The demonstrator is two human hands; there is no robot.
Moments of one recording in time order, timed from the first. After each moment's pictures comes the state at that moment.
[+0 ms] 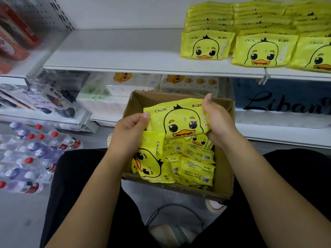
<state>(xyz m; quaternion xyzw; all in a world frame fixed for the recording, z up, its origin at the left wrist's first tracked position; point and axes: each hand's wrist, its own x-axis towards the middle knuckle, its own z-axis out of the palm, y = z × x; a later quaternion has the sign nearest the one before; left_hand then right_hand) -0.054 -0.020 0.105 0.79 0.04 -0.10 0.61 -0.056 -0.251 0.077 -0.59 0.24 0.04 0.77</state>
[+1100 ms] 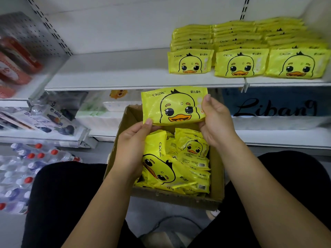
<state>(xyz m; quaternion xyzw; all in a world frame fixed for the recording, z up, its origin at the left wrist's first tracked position) -0.076 -0.063 0.125 0.68 0.09 -0.12 0.72 -0.069 -0.263 0.114 -0.46 0.24 -0.10 0.85</state>
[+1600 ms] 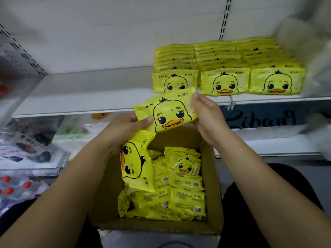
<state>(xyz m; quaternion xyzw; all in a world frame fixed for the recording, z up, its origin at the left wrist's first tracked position) 0.055 -0.081 0.157 0.76 -0.03 -0.30 0.57 -0.003 -0.301 0.125 -0.62 0.22 -0.12 0.75</state>
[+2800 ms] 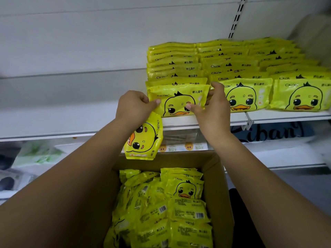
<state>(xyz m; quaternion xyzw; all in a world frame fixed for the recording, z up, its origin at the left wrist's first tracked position) 0.225 -0.174 0.101 0.91 -0.14 -0.06 0.38 0.118 -0.353 0.071 -0.83 0.27 -0.28 0.40</state>
